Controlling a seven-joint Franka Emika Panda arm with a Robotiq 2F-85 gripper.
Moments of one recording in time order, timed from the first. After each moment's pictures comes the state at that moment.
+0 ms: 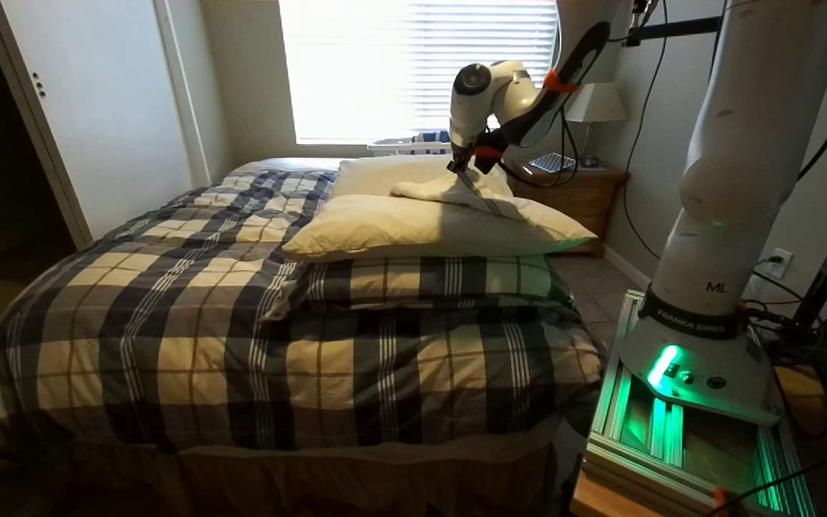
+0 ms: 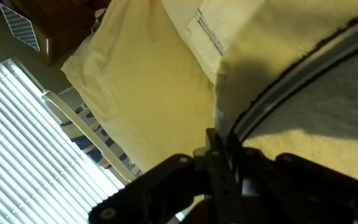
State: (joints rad) arm -0.19 0.09 -0.24 -2.27 -1.52 2.67 1.00
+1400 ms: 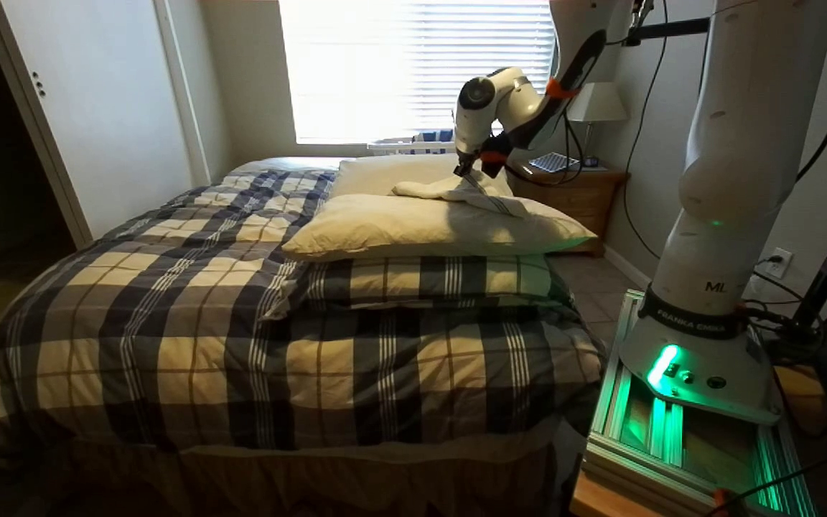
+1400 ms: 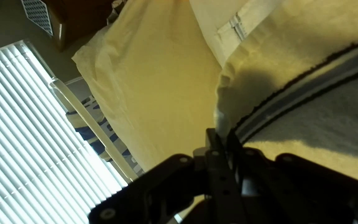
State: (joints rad) arm -0.20 0.16 -0.29 -2.22 -1.69 2.69 1.05
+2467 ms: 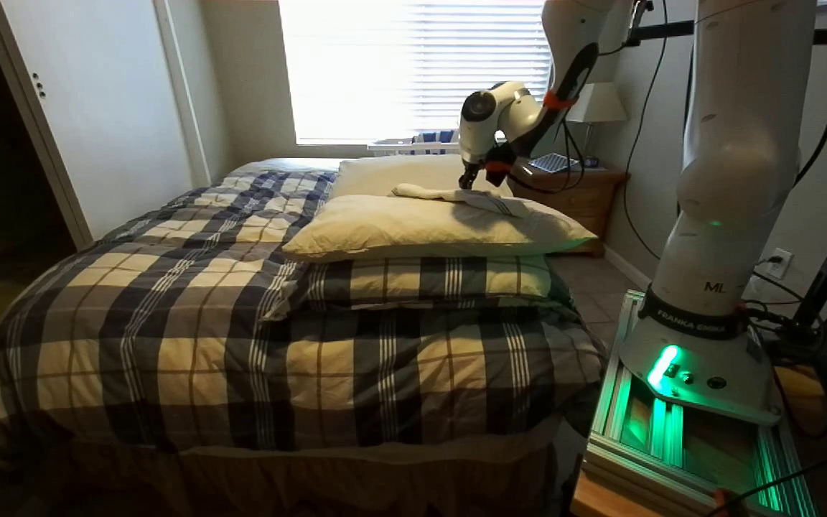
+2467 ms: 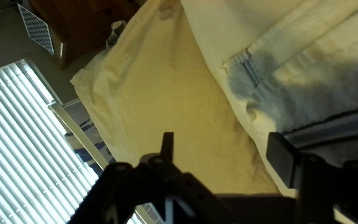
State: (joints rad) arm -0.22 0.25 -0.32 -2.18 -1.68 2.71 1.06
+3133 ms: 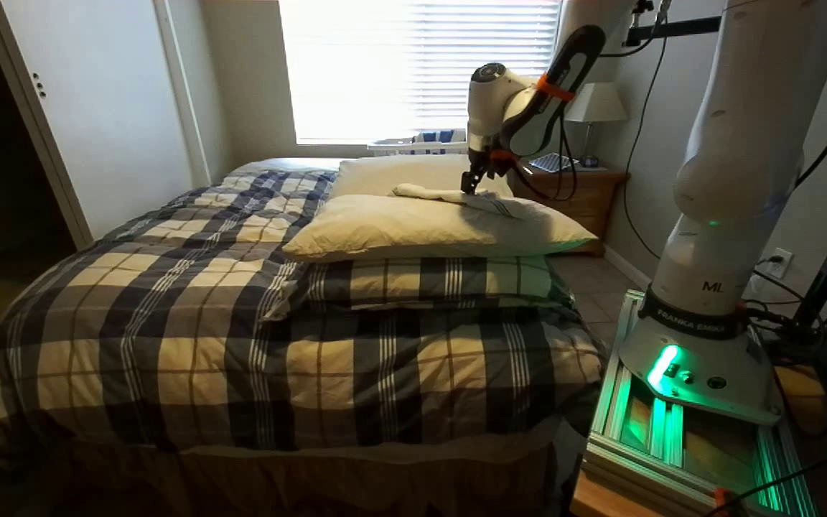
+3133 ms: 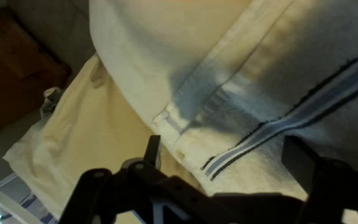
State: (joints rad) arm -0.26 0.10 -0.27 -2.36 -0.97 2.76 0.52
